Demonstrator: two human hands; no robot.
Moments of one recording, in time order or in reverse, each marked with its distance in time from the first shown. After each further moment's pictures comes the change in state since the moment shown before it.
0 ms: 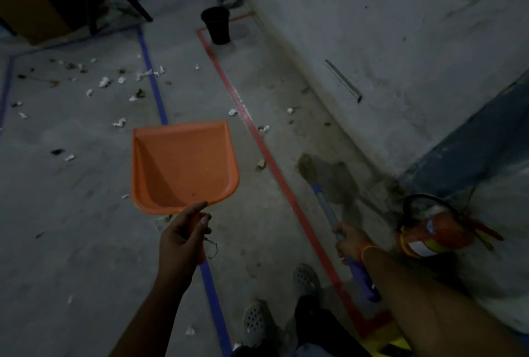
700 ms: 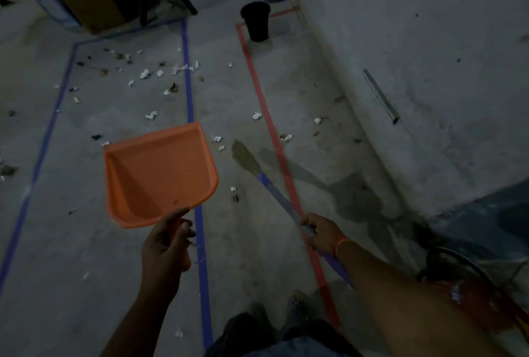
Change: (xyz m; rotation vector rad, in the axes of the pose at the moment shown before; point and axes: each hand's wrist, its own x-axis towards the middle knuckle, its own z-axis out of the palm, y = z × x) left_hand 0.054 0.048 0.092 0.024 0.276 -0.048; right_hand 0.127 -0.110 -0.057 -0.210 -0.305 -0.383
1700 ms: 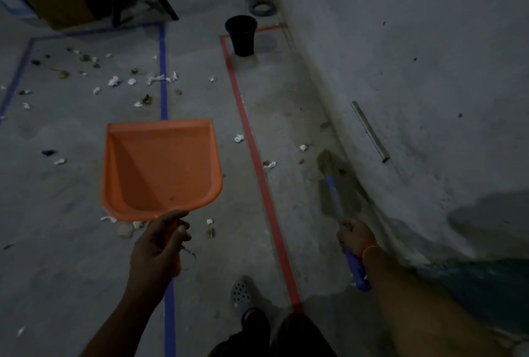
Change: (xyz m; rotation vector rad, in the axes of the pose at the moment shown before) left_hand 0.177 0.019 0.079 0.006 -0.141 0.022; right_hand 0.149 0.011 -0.147 0.222 0.420 0.362
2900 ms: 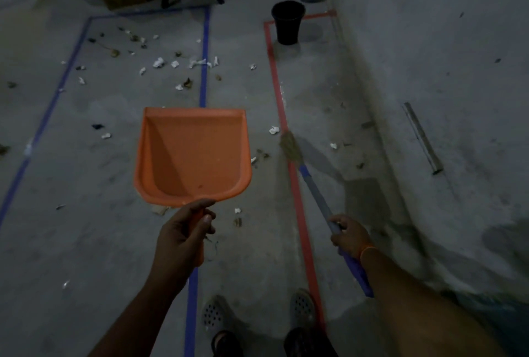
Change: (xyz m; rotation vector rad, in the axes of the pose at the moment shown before) left_hand 0.017 0.001 -0.028 -0.056 0.036 -0.047; right_hand 0.007 -0.053 0.091 -0.175 -0.256 -0.242
